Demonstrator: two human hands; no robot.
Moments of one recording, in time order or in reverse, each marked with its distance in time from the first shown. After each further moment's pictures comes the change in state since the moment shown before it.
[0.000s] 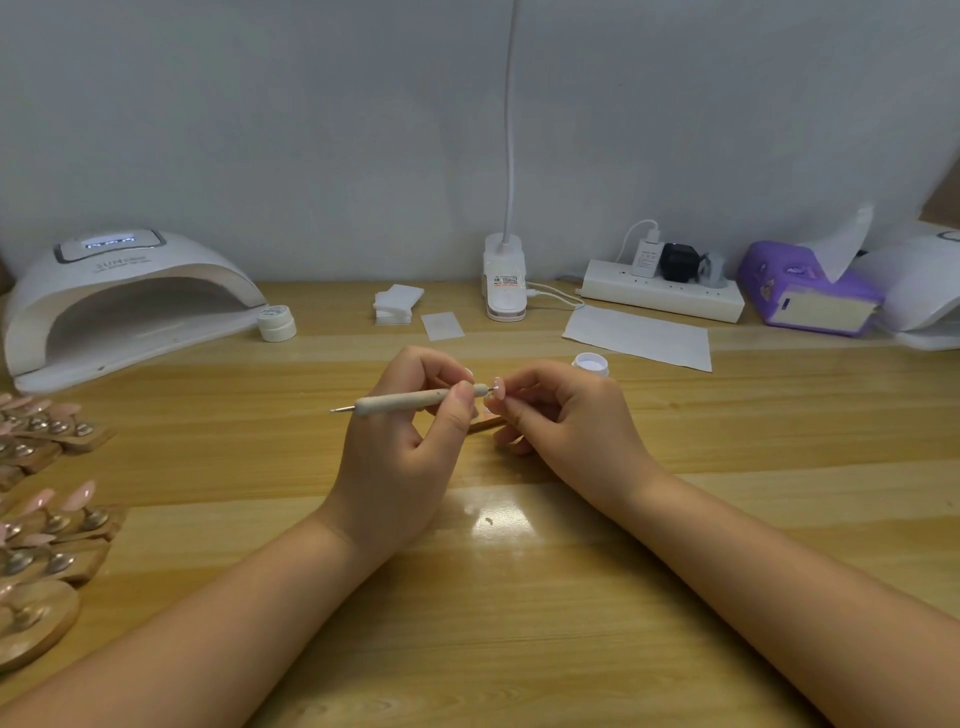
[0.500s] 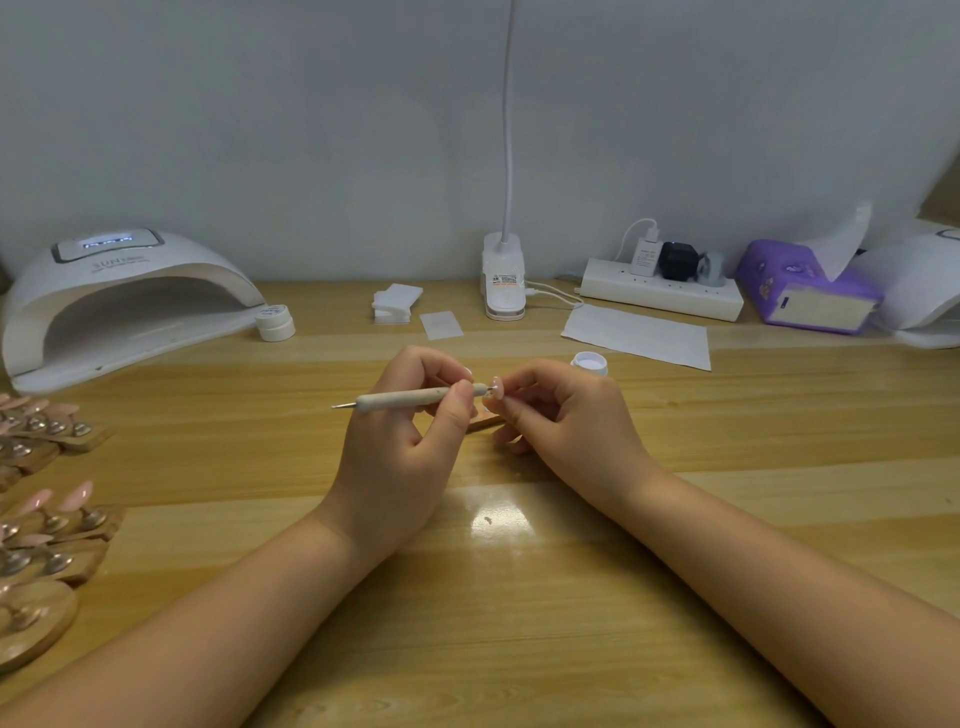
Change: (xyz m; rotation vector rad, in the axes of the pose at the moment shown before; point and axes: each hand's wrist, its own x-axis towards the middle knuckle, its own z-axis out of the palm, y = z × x) left_hand 0.001 0.000 0.000 0.035 -0.016 -0.015; right_hand 0.000 0.001 0.000 -0.005 -0.002 -0.015
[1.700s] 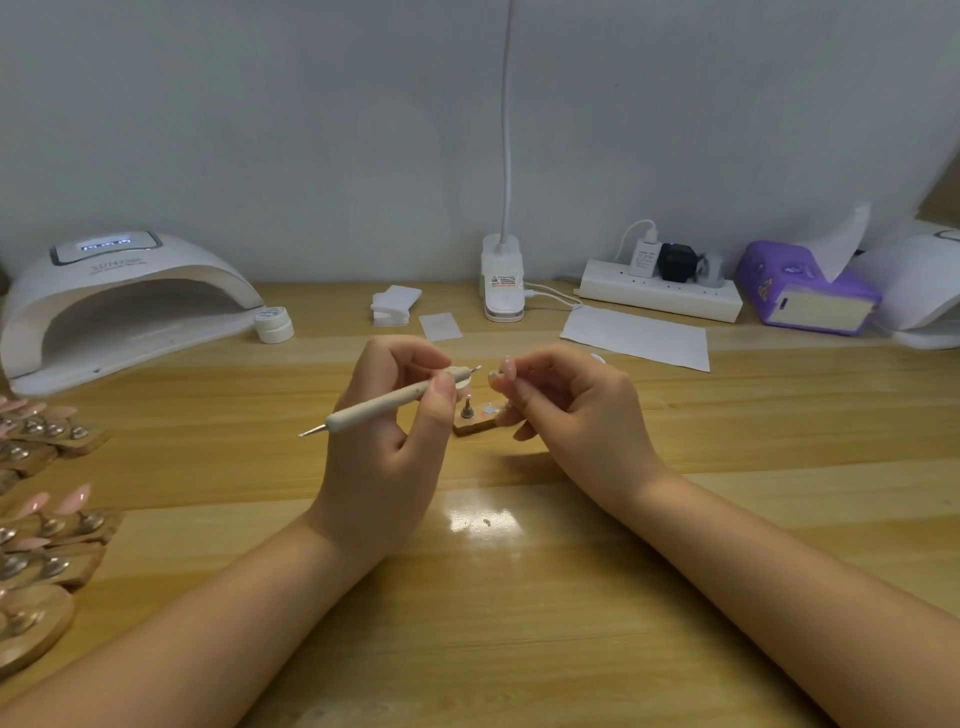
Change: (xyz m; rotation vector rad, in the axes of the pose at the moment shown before) left_hand 0.001 0.003 -0.001 -0.090 0.098 0.079; right_hand -0.002 -0.012 -0.003 0.137 0.085 -0.046
